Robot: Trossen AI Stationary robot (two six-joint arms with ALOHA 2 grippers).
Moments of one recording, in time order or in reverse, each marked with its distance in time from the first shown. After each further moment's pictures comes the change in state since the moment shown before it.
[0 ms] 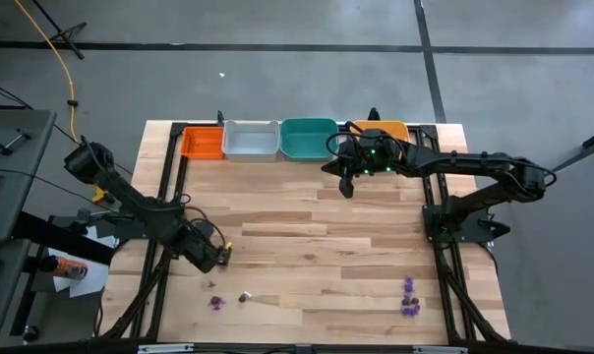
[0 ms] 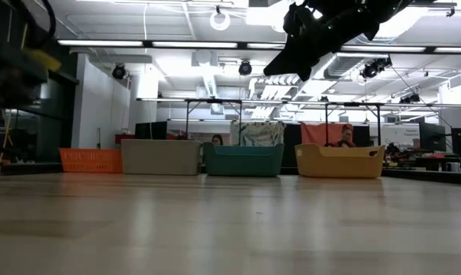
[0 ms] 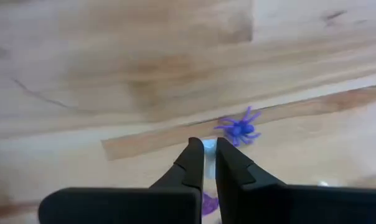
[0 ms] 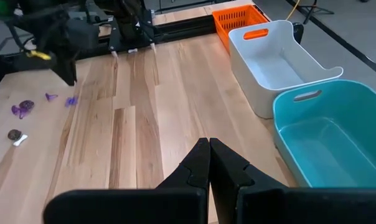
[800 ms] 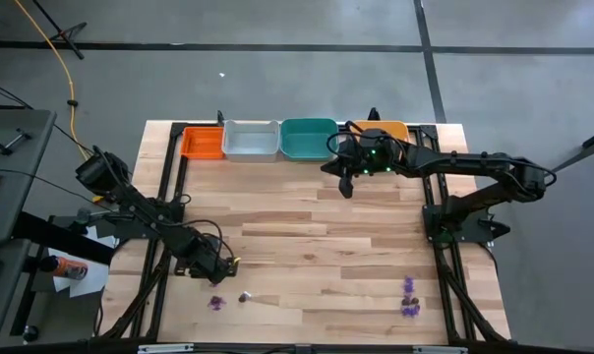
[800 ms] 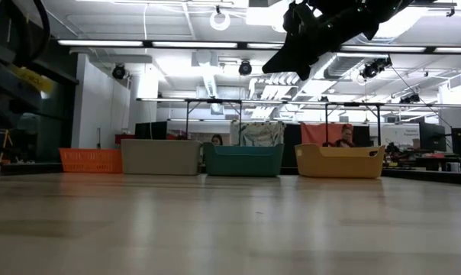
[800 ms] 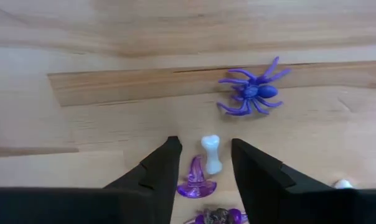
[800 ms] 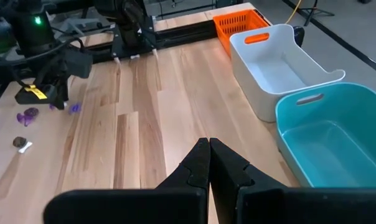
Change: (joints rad) left arm -0.026 0.251 0.011 0.205 0.151 -0.170; right arm 0.005 0.000 0.000 0.018 -0.001 0.023
